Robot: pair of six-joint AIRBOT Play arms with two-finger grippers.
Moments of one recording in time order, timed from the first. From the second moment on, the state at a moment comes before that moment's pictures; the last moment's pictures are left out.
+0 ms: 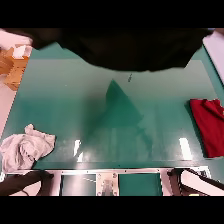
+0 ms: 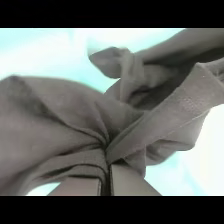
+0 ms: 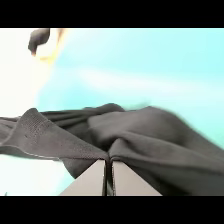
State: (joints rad) left arm -0.23 -1.22 1.99 1.29 -1.41 -1.49; right arm -0.40 -1.18 1.83 -0.61 1.39 1.27
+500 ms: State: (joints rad) left arm -0.23 -1.01 1.96 1.22 -1.48 -1.53; right arm -0.42 -0.94 1.95 -0.64 1.37 1.27
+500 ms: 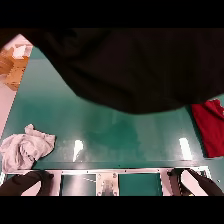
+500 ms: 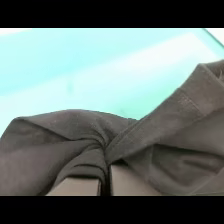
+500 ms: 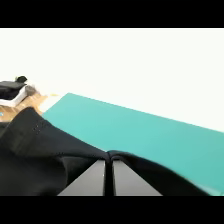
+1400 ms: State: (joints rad) left arm -0.15 -1.50 1.33 1.18 -0.94 -1.45; right arm -0.11 -1.73 1.56 -0.69 1.11 1.26
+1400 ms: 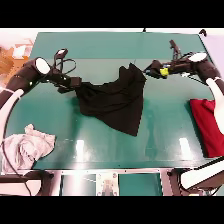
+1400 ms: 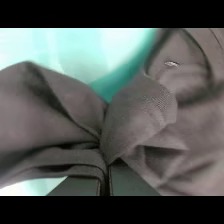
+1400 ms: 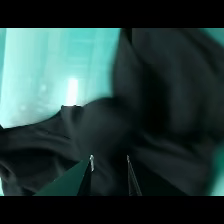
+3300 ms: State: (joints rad) left arm -0.05 -1.62 1.49 1.19 -1.34 -1.29; right arm -0.45 -1.20 0.76 -1.21 1.16 1.53
